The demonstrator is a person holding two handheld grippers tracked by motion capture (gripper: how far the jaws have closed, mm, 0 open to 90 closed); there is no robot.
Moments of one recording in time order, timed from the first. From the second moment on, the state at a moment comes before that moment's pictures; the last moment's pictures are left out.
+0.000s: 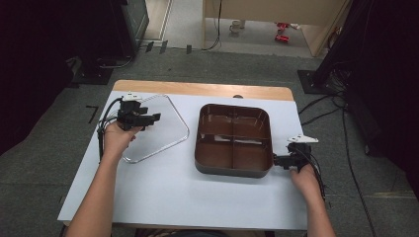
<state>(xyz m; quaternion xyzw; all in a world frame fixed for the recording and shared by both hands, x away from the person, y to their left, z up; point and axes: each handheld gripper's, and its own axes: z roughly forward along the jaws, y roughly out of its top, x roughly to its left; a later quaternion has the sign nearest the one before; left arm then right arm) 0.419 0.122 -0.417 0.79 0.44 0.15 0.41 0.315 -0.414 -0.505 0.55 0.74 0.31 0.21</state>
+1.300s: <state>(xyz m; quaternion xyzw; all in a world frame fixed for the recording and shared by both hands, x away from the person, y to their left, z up) 0.355 0.049 -0.467 0.86 0.32 0.07 0.39 0.315 -0.414 -0.505 0.55 0.75 0.31 0.21</state>
